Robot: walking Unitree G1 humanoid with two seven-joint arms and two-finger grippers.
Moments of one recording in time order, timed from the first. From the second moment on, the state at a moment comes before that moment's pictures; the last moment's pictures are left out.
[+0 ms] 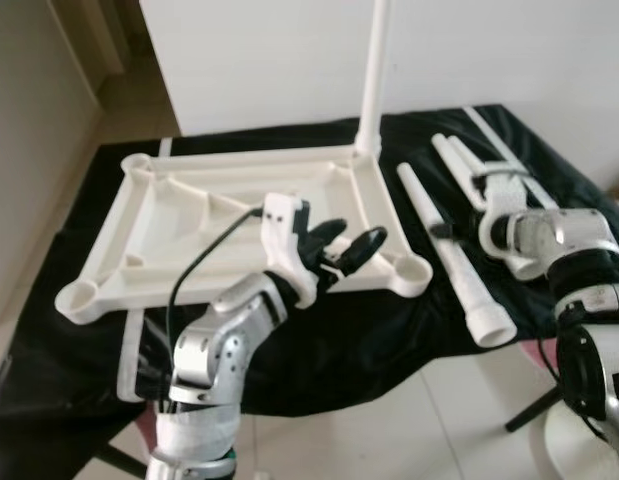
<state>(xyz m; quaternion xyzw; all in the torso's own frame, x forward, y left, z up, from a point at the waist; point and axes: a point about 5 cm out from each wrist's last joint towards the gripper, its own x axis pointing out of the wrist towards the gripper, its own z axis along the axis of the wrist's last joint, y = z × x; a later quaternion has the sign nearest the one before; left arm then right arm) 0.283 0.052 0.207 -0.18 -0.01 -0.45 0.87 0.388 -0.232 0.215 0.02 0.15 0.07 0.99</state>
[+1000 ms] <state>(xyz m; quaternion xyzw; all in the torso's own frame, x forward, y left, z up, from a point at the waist) 0.273 0.048 0.209 -0.21 0.00 -0.45 0.87 0.302 -0.214 0.164 -0.07 0.05 -0.12 0.99</state>
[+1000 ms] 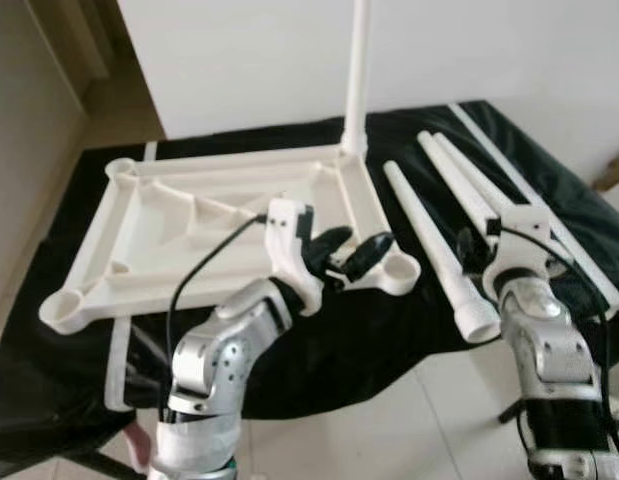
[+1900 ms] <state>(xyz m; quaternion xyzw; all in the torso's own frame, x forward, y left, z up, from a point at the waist) 0.274 0.051 0.208 -0.21 0.01 -0.44 0.87 0.319 -0.216 0.177 -0.01 0.22 -0.10 0.97</state>
